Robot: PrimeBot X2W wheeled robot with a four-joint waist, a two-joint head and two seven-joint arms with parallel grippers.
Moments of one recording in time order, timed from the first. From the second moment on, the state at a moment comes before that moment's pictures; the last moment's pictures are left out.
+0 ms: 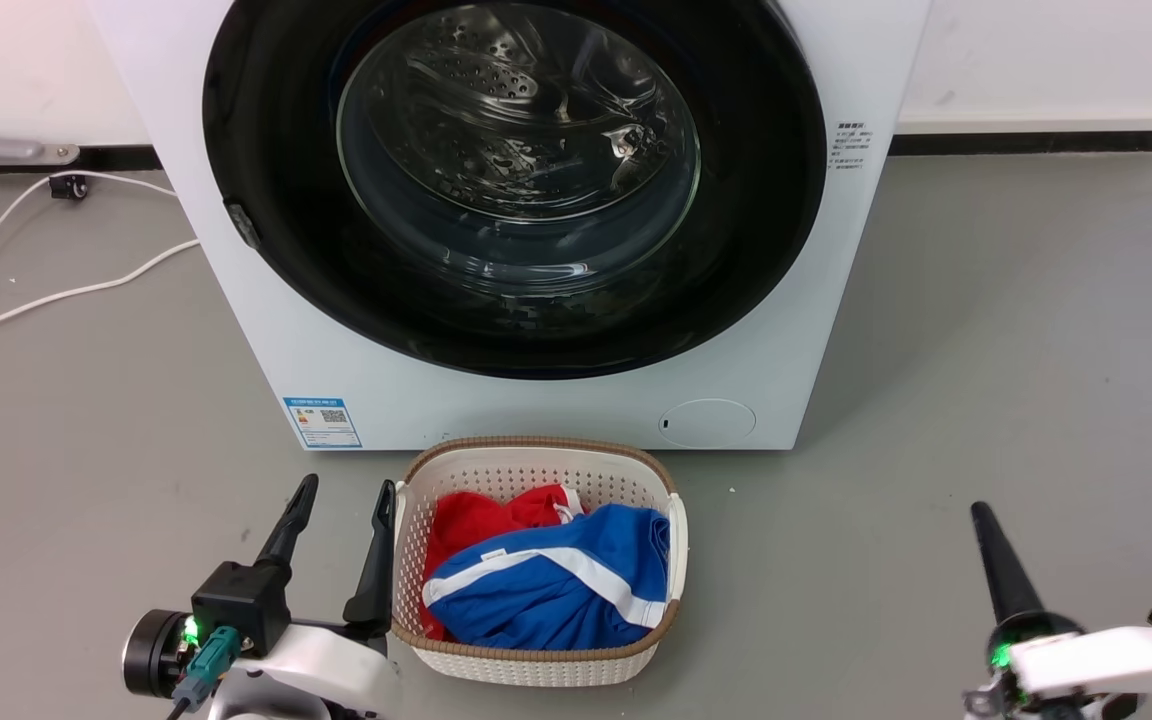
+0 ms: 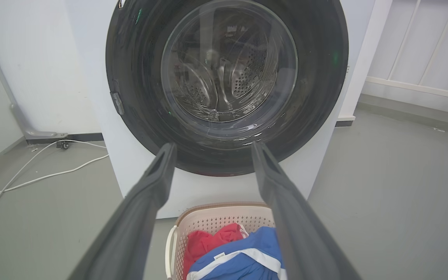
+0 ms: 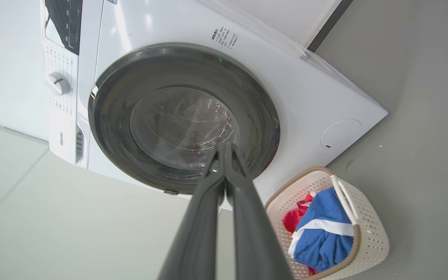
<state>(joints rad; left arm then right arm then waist) -0.06 0.12 -0.08 0.21 -0.16 -0.10 -0.26 0.02 -0.05 -0.03 0.15 1.10 0.13 -0.01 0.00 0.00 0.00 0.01</state>
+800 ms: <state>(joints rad) -0.22 0.12 -0.08 0.09 -0.15 -0.11 -0.26 -0.54 -0.23 -0.06 0.49 1.98 0.13 0.16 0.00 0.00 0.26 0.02</state>
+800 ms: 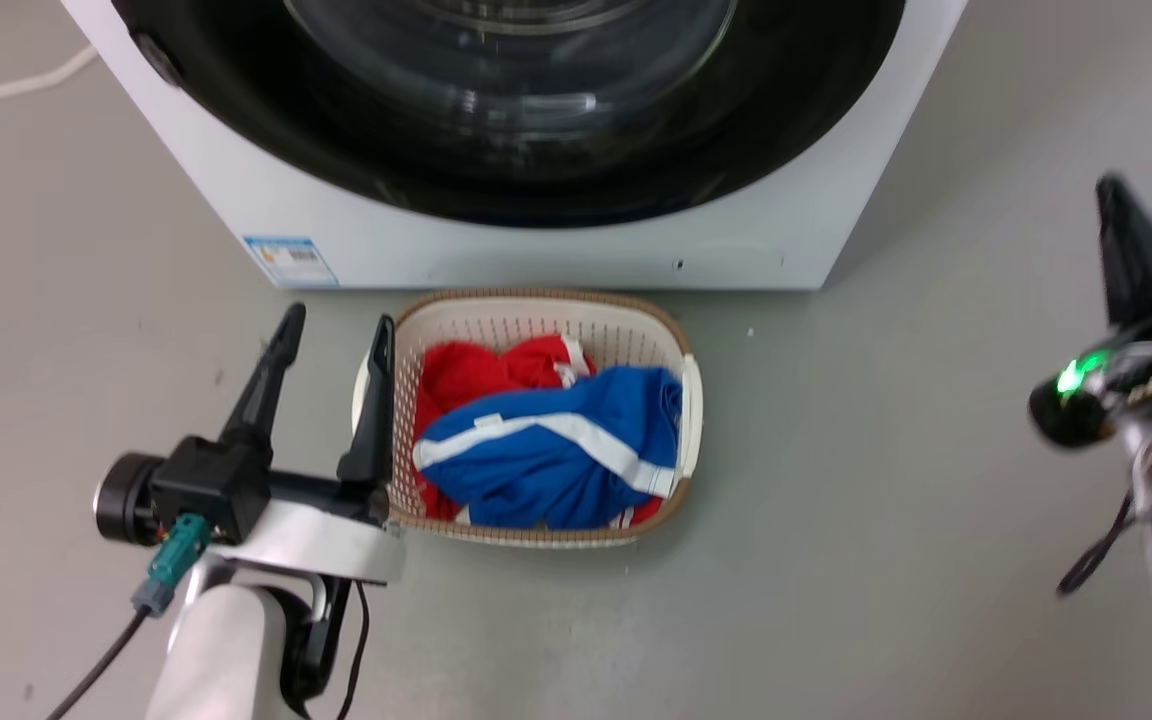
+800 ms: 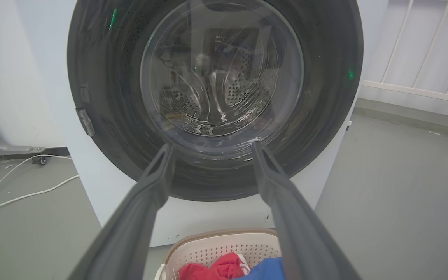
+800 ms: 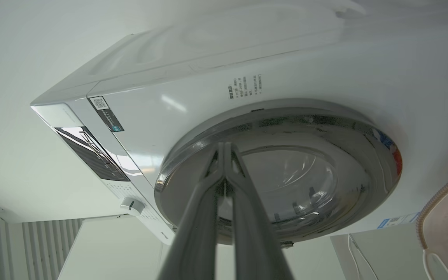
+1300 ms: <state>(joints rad) -0.32 0.13 -0.09 0.03 -0.15 -0.12 -0.26 -1.11 -0.43 0.28 0.81 2.05 0.13 0.32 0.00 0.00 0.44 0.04</state>
